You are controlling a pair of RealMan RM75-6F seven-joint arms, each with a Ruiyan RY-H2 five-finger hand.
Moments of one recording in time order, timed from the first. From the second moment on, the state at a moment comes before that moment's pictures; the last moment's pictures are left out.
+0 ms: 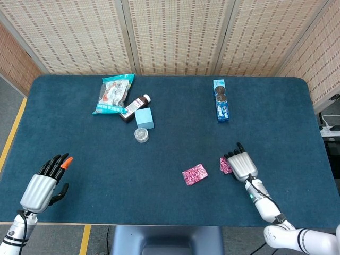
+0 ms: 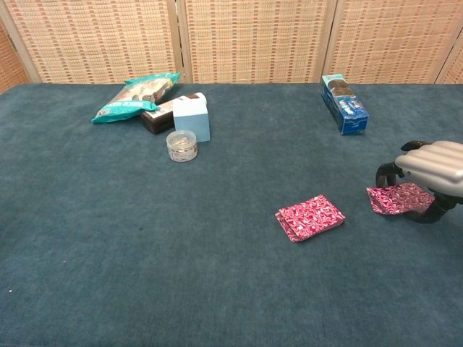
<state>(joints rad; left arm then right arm) -0.22 -1.24 0.02 -1.48 1.66 1.46 0.04 0.57 -1.49 0.02 -1.40 -1.10 1.01 -0.63</state>
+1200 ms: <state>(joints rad) -0.22 -1.24 0.02 -1.47 1.66 1.45 0.05 0.69 -1.58 0.15 -1.37 -1.02 0.97 -0.71</state>
